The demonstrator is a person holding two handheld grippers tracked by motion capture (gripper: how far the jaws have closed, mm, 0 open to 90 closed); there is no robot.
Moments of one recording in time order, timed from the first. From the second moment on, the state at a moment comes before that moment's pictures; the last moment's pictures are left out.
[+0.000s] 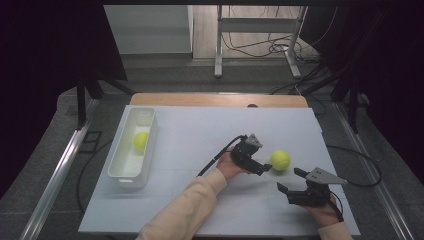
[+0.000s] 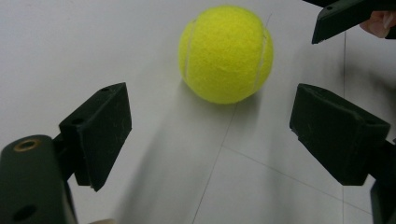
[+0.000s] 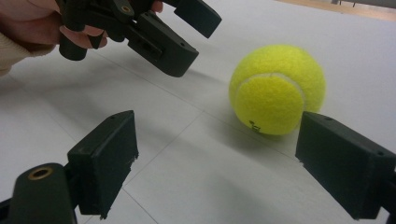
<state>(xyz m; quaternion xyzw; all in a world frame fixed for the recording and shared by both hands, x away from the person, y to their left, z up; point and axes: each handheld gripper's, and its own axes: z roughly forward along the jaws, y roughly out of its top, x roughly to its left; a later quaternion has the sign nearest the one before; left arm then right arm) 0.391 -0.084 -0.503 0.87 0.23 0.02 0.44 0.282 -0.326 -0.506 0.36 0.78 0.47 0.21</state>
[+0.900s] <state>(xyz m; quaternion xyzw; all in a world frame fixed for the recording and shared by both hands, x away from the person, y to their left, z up) 0.400 -0.110 -0.511 0.87 0.21 0.01 0.45 0.281 -0.328 -0.504 0.36 0.78 0.47 0.21</state>
